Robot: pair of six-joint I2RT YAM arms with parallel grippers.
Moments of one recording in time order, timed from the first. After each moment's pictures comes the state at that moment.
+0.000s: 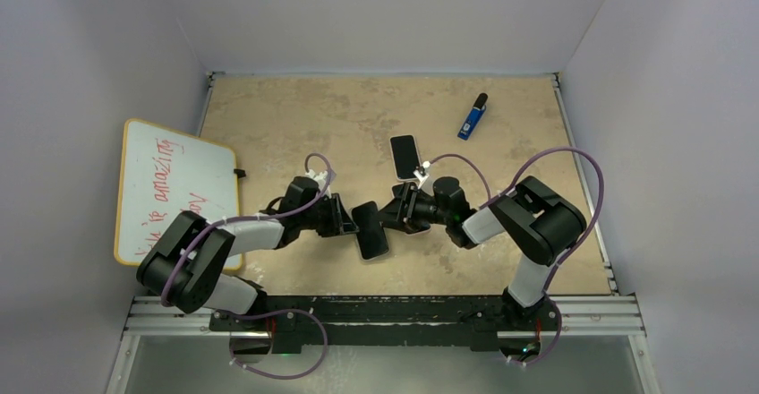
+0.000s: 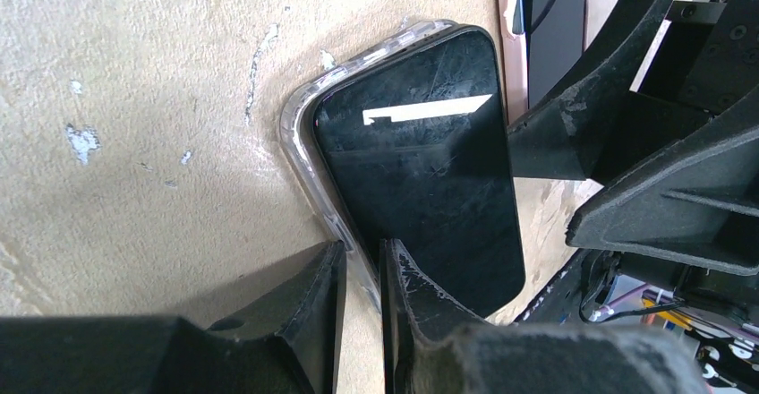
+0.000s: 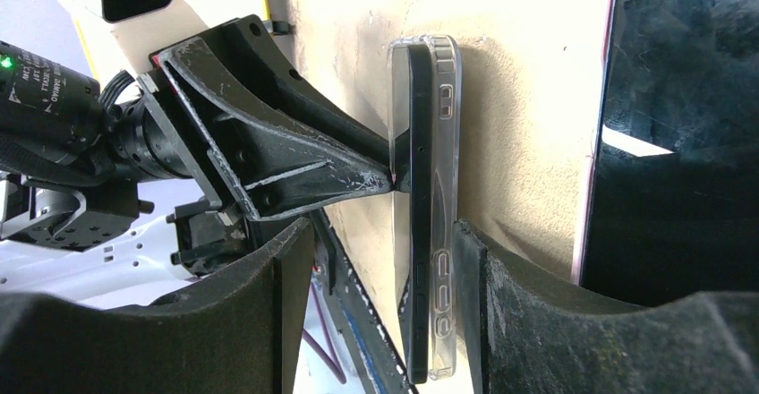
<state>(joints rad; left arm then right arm) -0.50 1.42 0.41 0.25 0.42 -0.75 0.63 1.77 0.47 0.88 -0.57 1.15</state>
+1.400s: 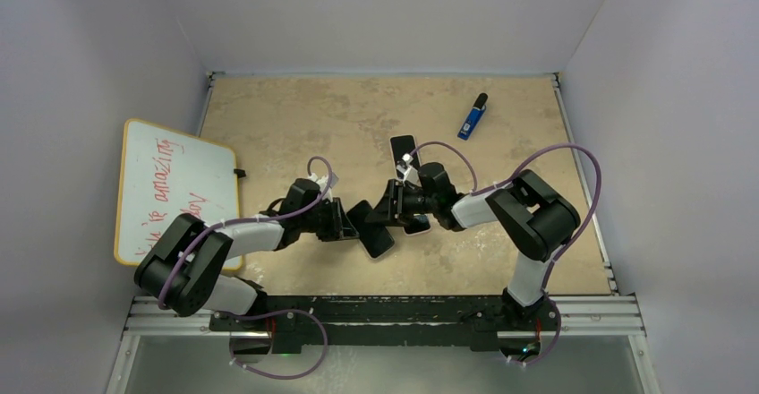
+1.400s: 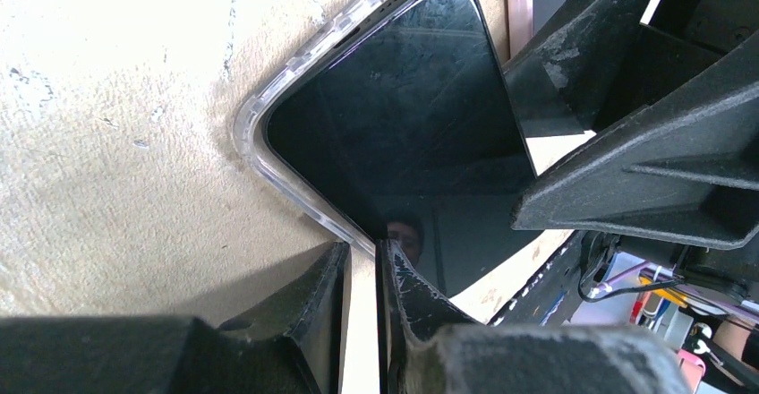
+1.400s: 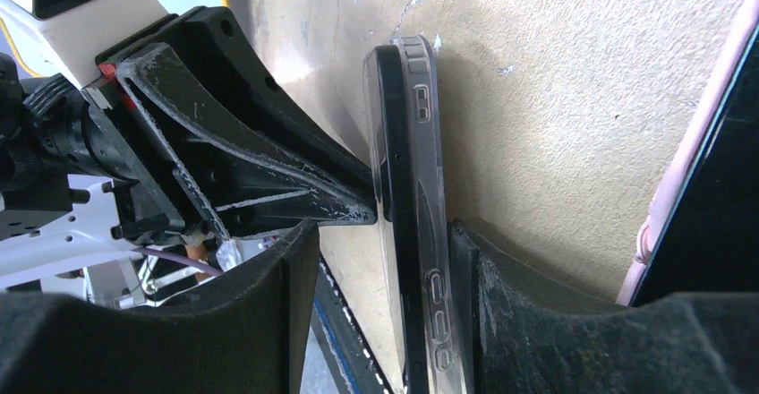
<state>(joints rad) -0.51 1.40 0.41 0.19 0.43 -0.74 0.64 1.81 0.66 0.57 -0.67 0.94</state>
